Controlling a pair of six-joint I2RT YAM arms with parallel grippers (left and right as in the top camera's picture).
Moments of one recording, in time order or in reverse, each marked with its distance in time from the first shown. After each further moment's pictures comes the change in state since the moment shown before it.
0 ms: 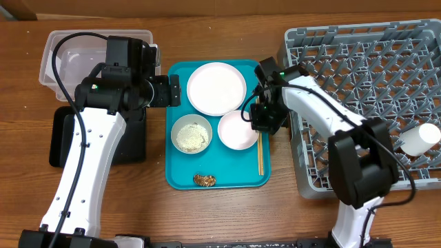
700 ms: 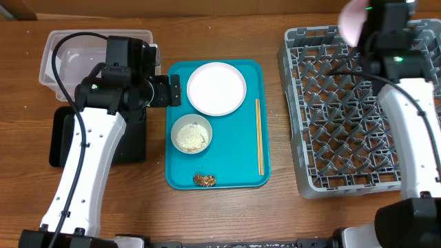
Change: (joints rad) left arm 0.000 0.000 0.000 -0.001 -0.001 0.000; right arm -0.426 -0.356 0.121 0.454 0.851 -0.229
